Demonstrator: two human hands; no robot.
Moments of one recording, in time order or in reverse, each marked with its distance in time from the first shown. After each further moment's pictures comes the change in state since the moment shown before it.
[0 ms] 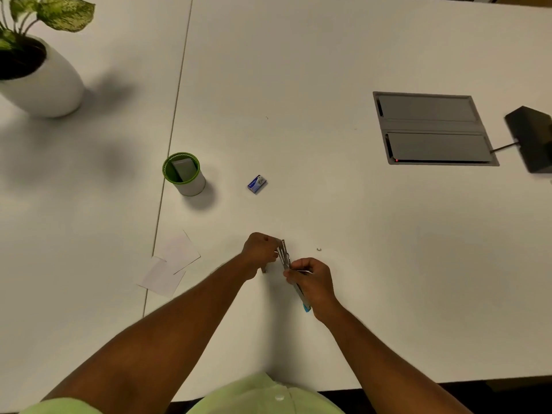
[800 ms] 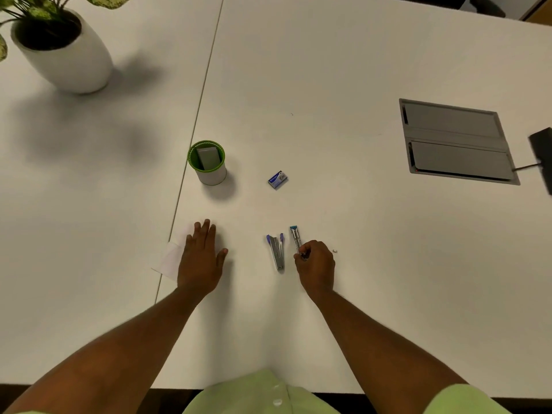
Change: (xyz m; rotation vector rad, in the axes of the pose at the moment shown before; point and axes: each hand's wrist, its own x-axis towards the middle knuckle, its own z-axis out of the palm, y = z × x) left_hand 0.004 -0.118 -0.140 0.945 0.482 0.513; right_hand 0.033 0.004 0.043 -0.753 0.228 -0.415
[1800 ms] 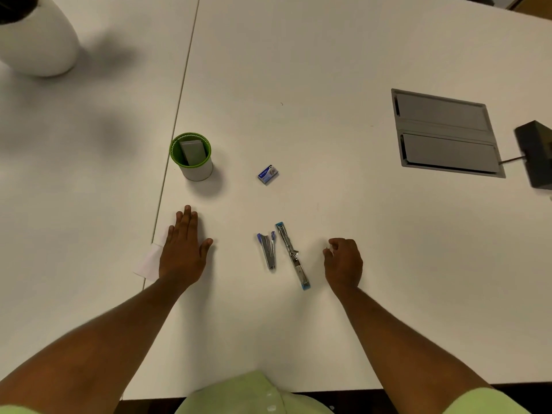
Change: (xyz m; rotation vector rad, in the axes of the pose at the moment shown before) left_hand 0.030 -0.019 0.004 -0.040 -0.038 -0.009; right_hand 0.031 0.051 -0.040 -0.173 0.110 0.115
